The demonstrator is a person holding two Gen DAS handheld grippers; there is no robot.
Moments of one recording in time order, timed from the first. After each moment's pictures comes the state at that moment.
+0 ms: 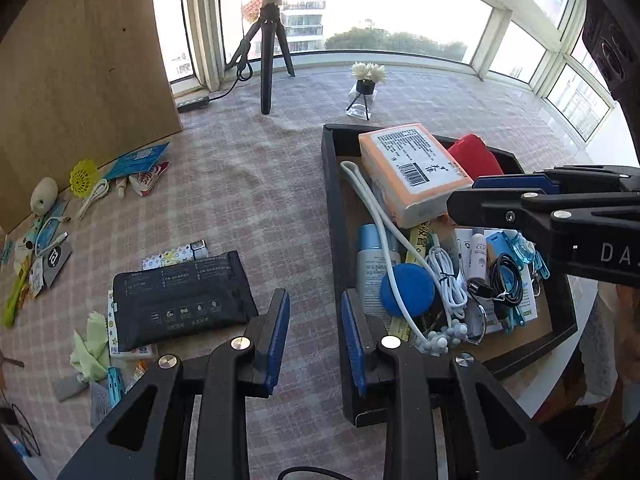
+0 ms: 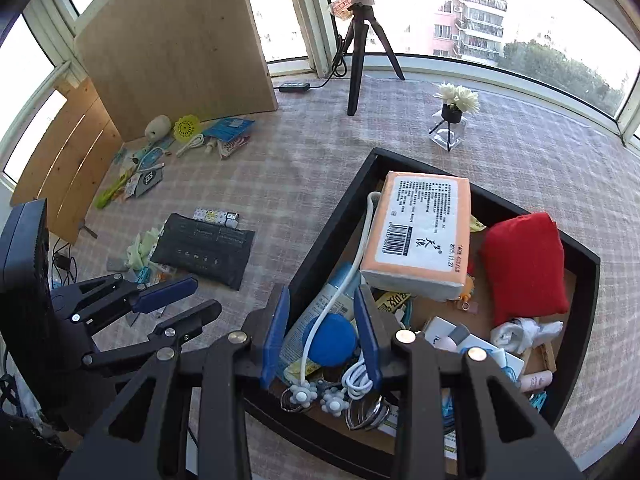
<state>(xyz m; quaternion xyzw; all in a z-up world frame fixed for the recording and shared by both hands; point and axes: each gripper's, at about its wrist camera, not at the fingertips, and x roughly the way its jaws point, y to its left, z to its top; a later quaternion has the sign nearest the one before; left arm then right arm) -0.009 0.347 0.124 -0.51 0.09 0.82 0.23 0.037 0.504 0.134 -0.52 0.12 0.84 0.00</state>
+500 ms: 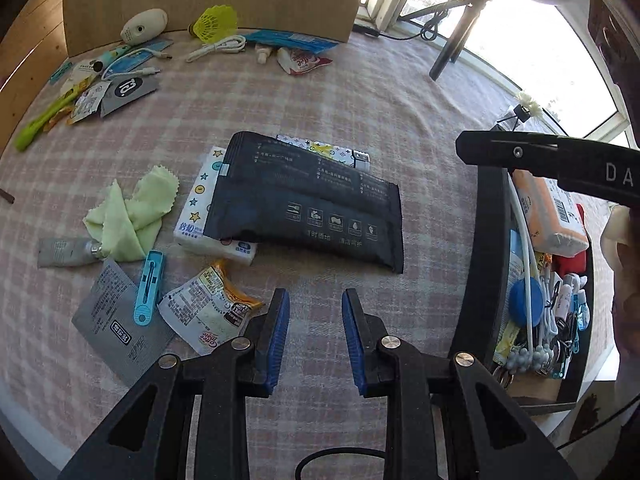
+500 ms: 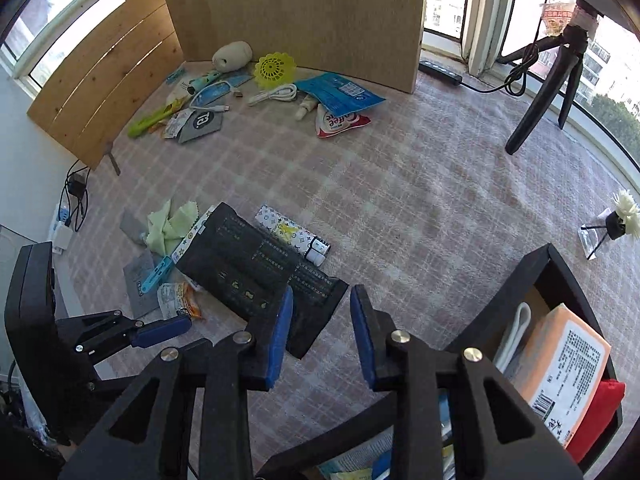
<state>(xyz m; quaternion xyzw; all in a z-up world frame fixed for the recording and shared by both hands) -0.024 0.232 0.056 -0.59 -0.08 0.80 0.08 -0.087 0.398 0.076 -0.58 0.00 0.80 -0.15</state>
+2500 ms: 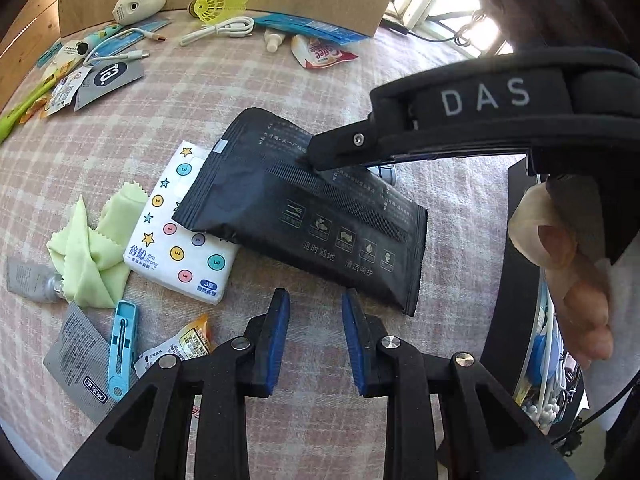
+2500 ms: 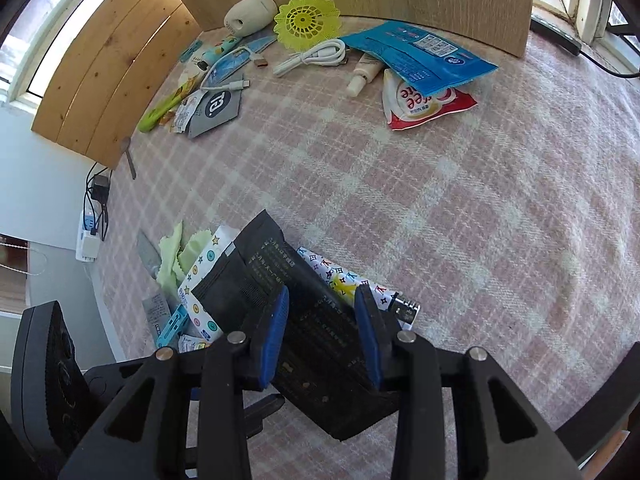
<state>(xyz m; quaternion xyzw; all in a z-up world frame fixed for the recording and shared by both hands) -0.037 0.249 0.026 -0.60 -0.10 0.79 0.07 -0.177 0.363 0.007 -0.64 0.07 0.73 -0.24</state>
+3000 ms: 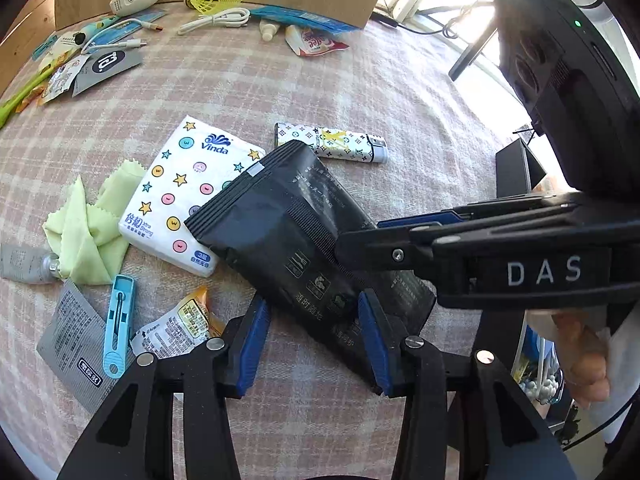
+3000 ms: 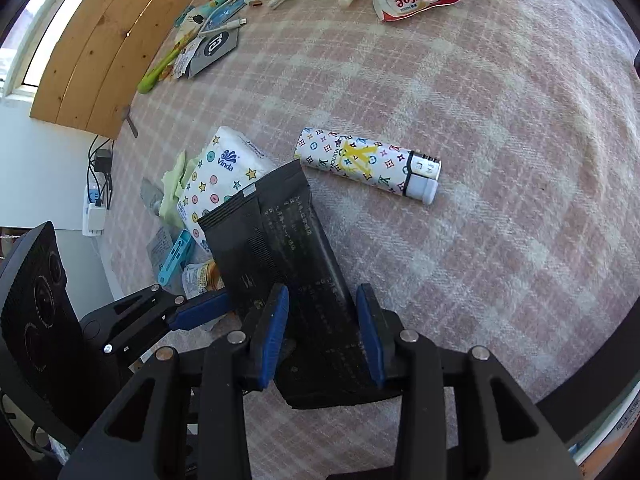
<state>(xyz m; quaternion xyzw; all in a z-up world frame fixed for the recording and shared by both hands) -0.051 0.239 0.029 -0.61 -0.11 0.78 0.10 -0.124 0.368 -0.012 -0.68 0.10 0.69 -0.23</state>
